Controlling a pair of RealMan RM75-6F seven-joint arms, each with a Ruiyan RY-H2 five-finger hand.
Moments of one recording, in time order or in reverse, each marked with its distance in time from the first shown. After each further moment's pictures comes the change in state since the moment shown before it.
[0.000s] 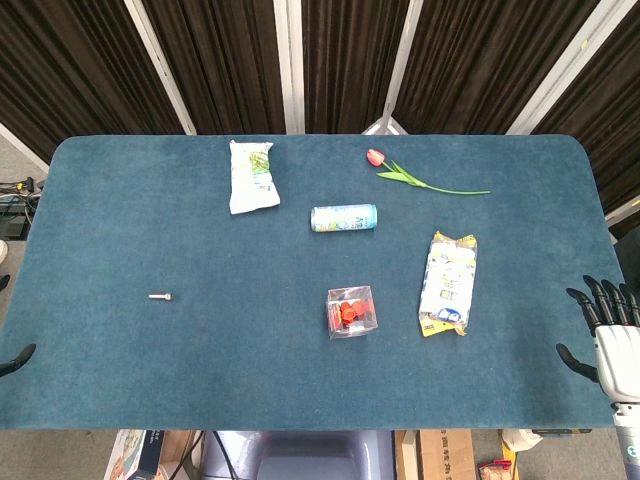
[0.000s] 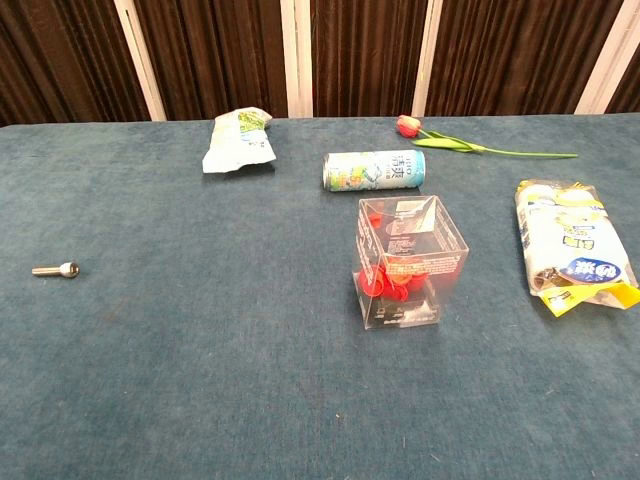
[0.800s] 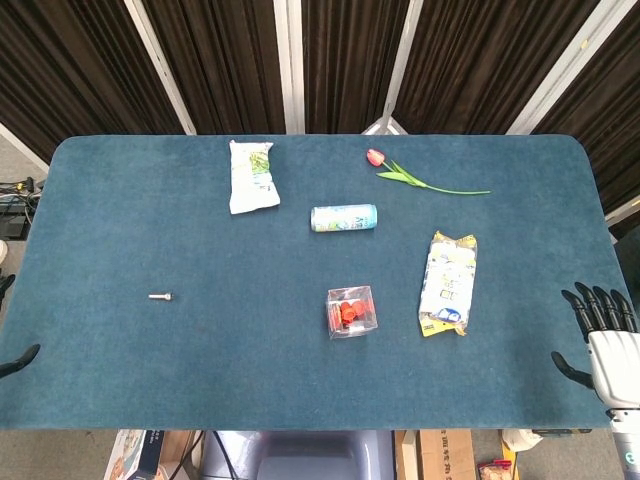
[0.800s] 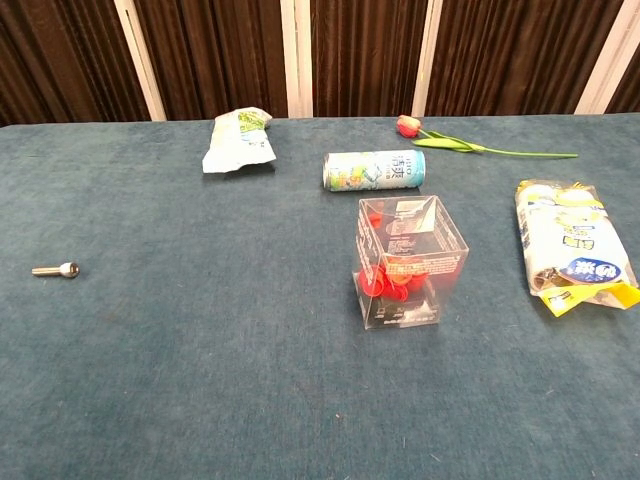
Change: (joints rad) left arm -0.006 -0.010 -0.002 0.005 0.013 0.002 0.012; right arm -0.005 0.026 -0.023 -0.051 -0.016 -0.012 -0.018
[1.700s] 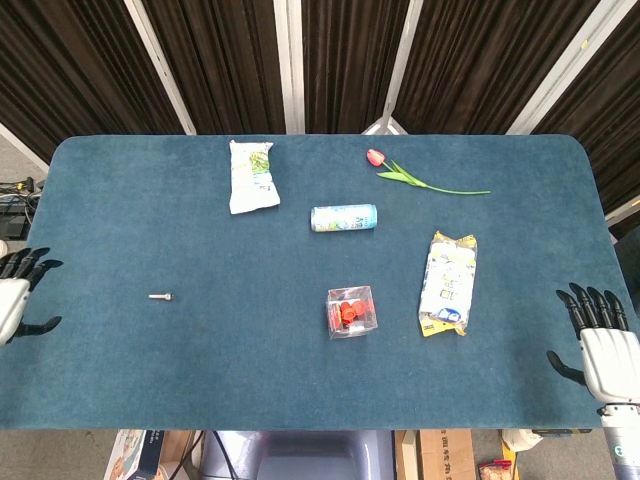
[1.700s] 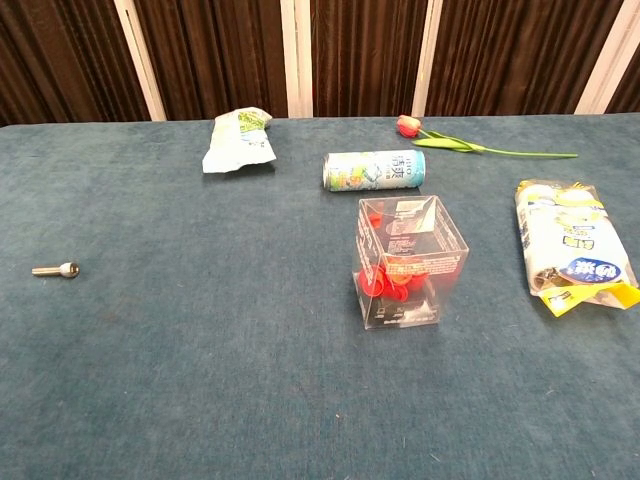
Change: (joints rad) left arm -0.245 0.045 -0.057 0.146 -0.129 -0.499 -0.106; right arm 0.014 -0.030 0.007 -0.011 0.048 -0.038 -0.072
